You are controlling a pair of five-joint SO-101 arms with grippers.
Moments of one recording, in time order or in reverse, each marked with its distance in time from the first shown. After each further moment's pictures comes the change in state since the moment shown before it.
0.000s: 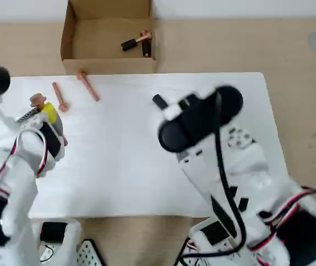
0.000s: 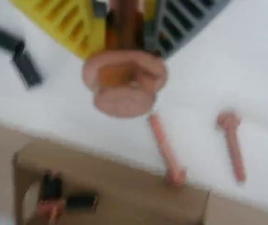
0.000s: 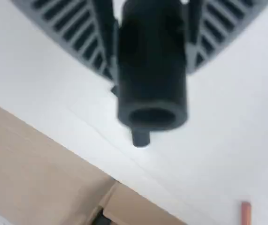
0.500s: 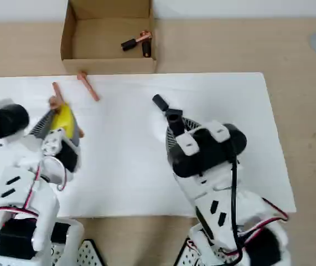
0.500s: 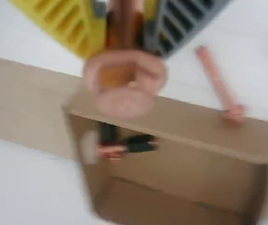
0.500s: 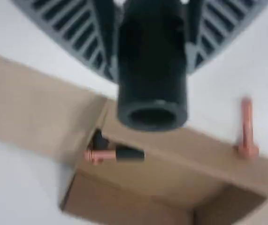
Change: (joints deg) left arm 8.1 -27.3 39.6 -28.8 0.0; right arm -0.1 -34.2 51.4 -37.5 -7.6
